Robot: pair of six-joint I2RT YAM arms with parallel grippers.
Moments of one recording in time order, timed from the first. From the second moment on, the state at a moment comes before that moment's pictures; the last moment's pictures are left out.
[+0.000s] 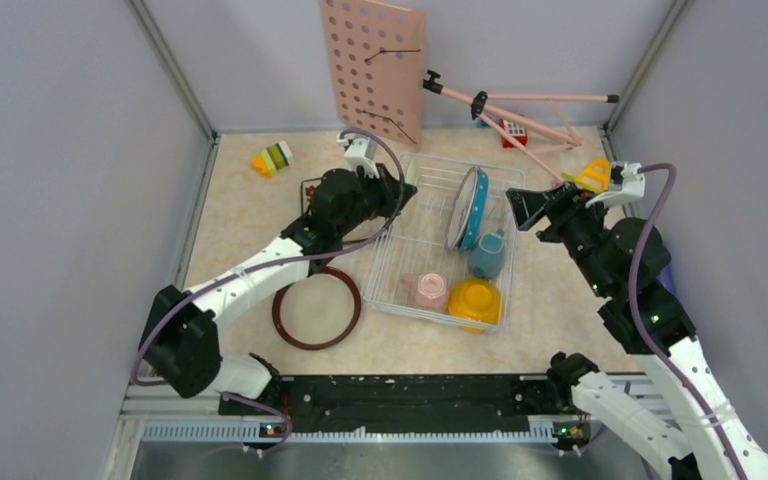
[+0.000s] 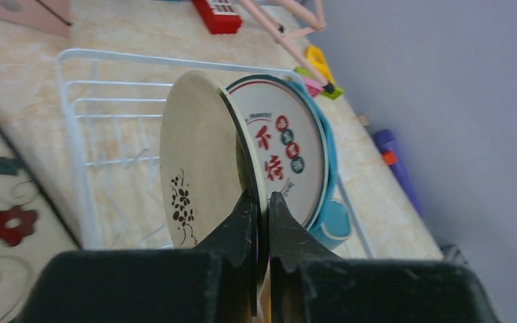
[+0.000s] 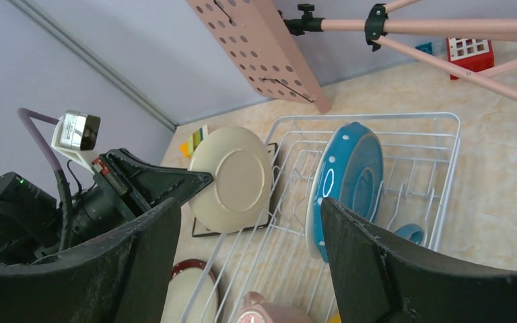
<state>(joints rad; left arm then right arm) -0.66 1.39 1.03 0.22 0.04 -0.53 0.48 0.64 0.98 -0.33 0.18 0.57</state>
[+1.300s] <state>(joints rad) -0.63 1.78 1.20 0.49 0.33 -0.72 0.48 0.67 0.97 -0.32 0.18 0.52</state>
